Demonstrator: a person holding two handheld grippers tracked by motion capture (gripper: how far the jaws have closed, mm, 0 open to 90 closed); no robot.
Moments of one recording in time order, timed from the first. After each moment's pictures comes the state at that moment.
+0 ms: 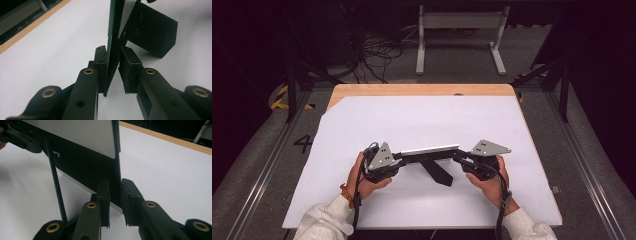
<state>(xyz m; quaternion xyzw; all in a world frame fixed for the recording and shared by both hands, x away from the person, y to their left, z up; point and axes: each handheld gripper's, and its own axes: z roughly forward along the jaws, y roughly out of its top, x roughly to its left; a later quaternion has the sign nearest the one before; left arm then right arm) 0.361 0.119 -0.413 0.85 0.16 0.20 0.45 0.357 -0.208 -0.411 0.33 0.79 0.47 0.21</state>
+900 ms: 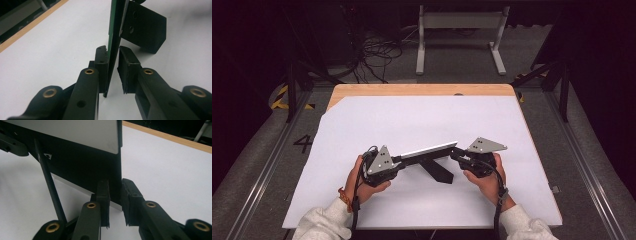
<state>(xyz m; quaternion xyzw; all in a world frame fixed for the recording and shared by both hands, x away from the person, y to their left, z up) 0.352 0.120 -0.413 0.86 0.16 0.20 0.45 0.367 -0.202 -0.415 0.33 0.79 0.47 0.21</state>
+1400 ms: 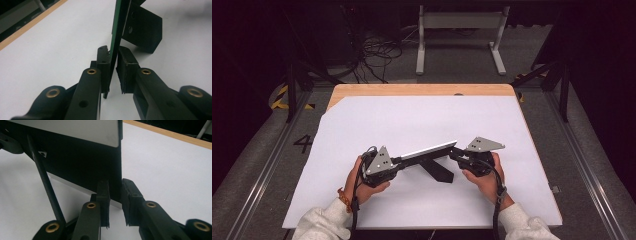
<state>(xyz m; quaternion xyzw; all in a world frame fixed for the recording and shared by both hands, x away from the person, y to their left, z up) 0.352 0.122 -0.413 0.86 0.16 0.19 0.45 0.371 -0.201 -0.418 0.33 0.80 0.46 0.20</state>
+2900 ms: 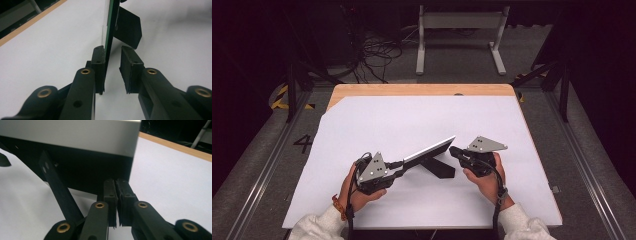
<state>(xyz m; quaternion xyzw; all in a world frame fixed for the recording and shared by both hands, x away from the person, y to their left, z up) 0.333 0.132 -0.412 0.85 0.16 0.18 0.47 0.364 -0.197 -0.405 0.32 0.79 0.48 0.21</state>
